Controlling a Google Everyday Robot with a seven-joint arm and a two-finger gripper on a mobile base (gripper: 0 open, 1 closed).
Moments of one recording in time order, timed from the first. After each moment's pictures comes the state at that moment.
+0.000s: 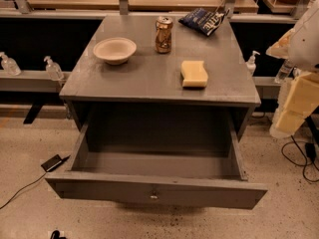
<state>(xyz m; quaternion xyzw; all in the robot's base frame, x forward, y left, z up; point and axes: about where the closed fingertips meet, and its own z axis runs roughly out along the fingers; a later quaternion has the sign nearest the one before) 0.438 -0.216 0.978 -0.60 0.78 -0.04 0.16</state>
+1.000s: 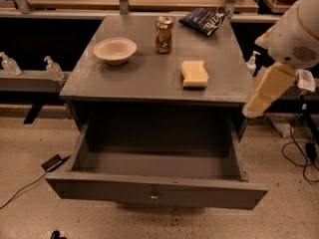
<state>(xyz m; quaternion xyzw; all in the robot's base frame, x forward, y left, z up) 0.495 -0.208 0.967 -0.57 0.79 -0.04 0.23</state>
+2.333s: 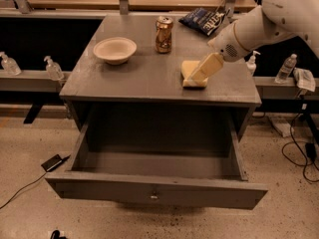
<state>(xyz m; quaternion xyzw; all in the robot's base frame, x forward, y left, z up) 0.682 -0.141 0.886 -0.50 0.79 0.12 0.35</state>
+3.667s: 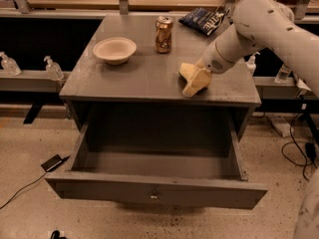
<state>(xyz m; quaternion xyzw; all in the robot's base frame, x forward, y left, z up) 0.700 -0.135 0.821 -0.53 0.80 0.06 0.29</state>
